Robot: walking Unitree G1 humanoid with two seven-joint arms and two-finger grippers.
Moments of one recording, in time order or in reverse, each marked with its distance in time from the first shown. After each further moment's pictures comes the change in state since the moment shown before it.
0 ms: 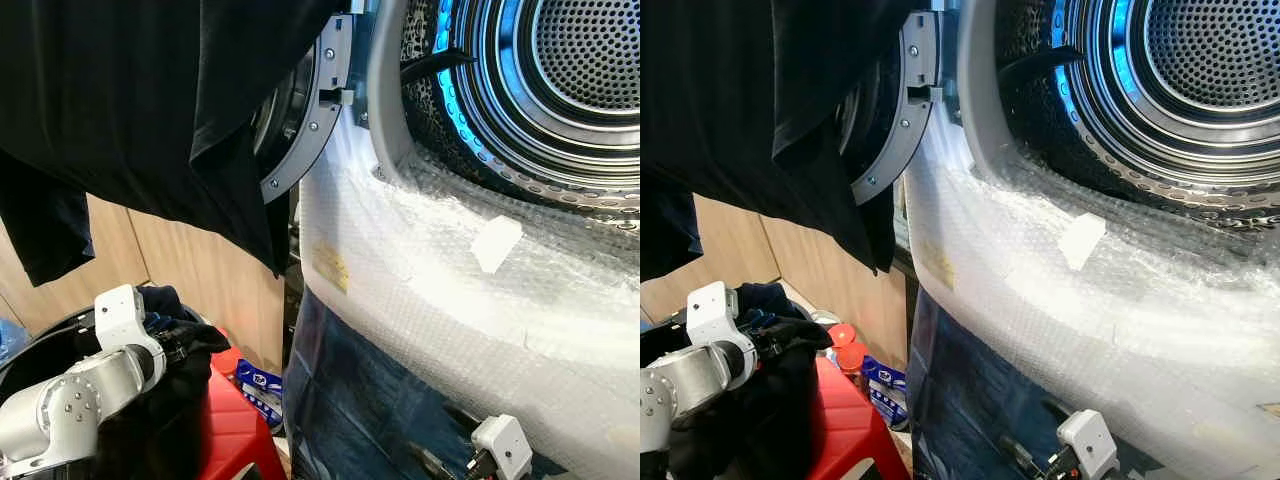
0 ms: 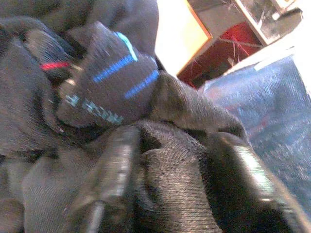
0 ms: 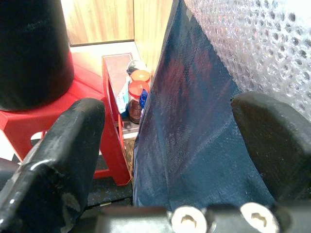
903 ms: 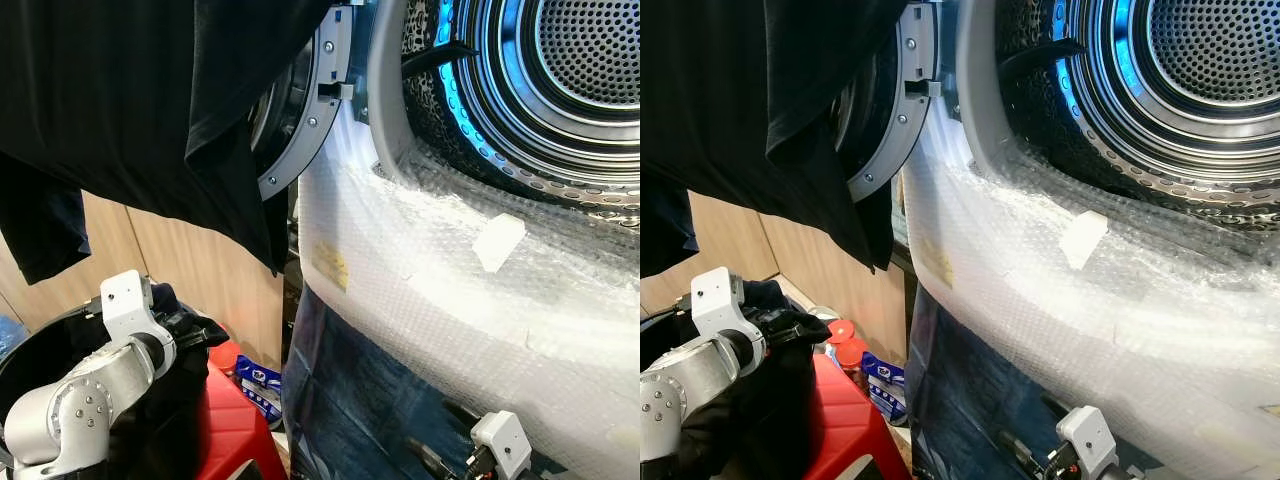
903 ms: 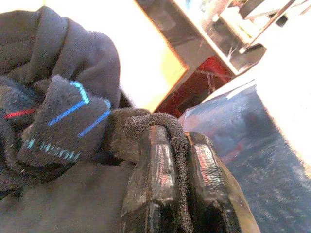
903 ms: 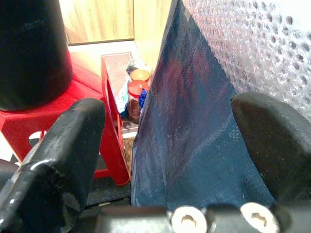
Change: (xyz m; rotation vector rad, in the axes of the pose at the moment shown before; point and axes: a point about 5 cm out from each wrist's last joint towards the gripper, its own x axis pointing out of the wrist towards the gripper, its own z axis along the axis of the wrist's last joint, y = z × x) left arm -0.012 -0.018 0.013 0.007 -0.164 -0.058; right arm 0.003 -0.002 0.004 -0.011 -0.011 0.002
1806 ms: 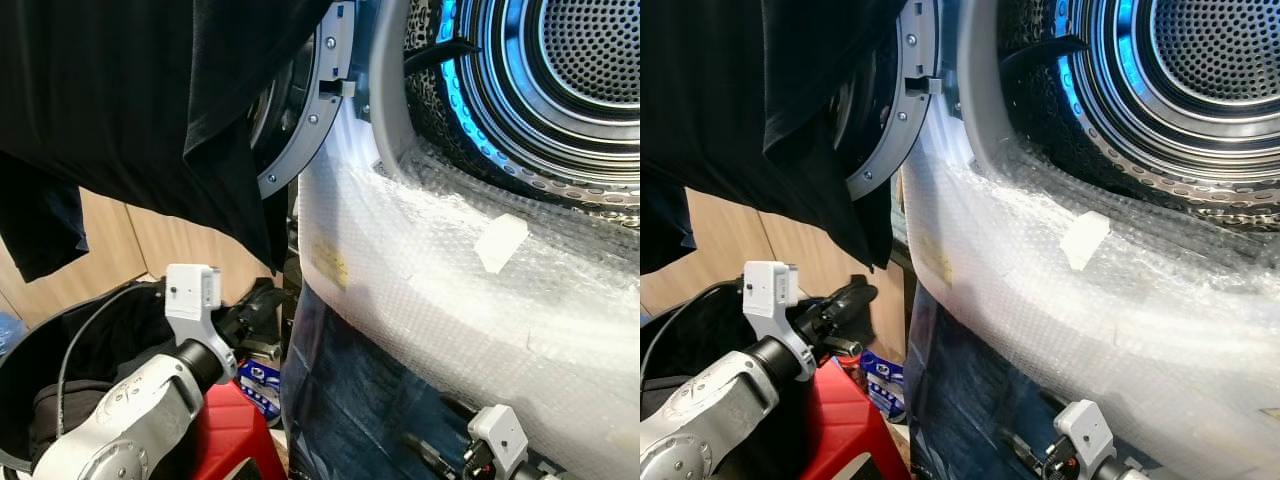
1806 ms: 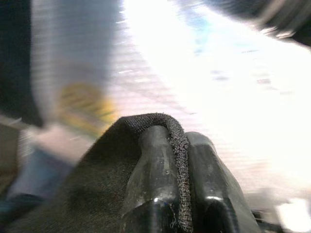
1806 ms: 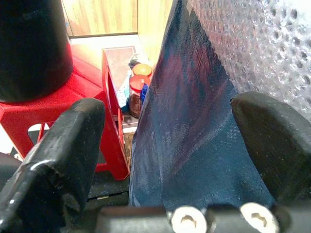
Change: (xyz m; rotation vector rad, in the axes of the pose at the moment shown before) left arm -0.072 -0.092 -0.014 0.207 -0.214 -0.839; right arm 0.006 -0.006 0.000 -0.020 0.020 0.029
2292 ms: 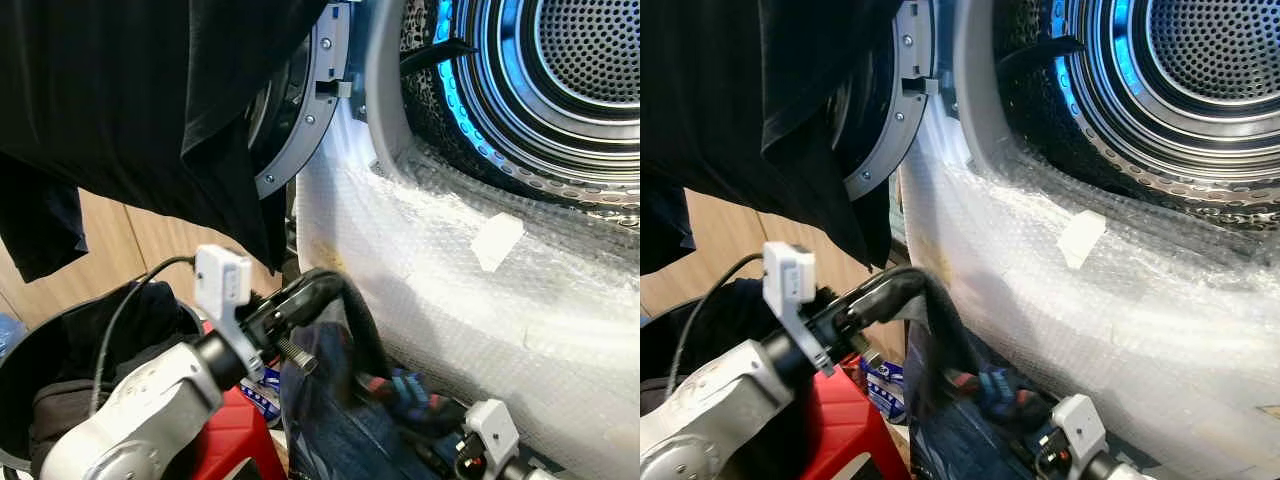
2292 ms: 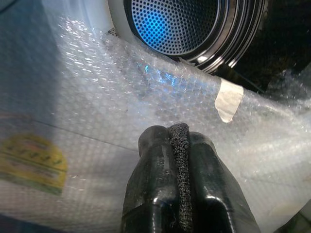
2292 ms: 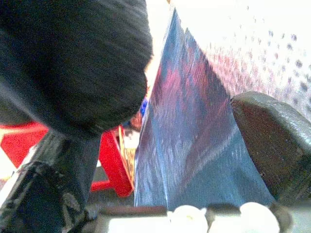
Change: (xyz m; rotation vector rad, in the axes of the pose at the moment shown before) left arm 0.018 -0.015 0.013 -0.002 -0.122 -0.139; right arm 0.015 0.004 0.005 0.056 -0.062 -0.040
